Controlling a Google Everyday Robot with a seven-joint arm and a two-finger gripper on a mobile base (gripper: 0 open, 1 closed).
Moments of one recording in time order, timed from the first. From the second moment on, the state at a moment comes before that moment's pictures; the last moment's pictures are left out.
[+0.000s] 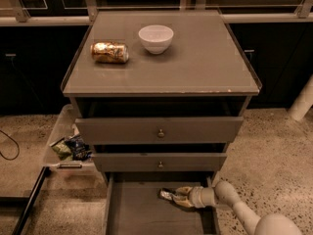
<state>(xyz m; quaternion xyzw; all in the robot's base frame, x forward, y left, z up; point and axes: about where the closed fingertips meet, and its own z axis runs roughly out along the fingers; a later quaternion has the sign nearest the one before) 0.567 -0.148 0.144 -0.49 0.74 0.29 0.36</state>
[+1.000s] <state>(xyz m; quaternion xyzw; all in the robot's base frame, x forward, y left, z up) 0.527 -0.176 0.215 -0.51 0.73 0.24 0.38</state>
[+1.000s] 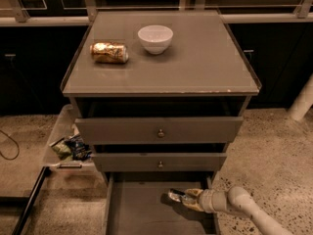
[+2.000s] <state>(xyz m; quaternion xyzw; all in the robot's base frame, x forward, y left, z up) 0.512 -0.198 0.431 -0.58 0.71 0.10 0.39</state>
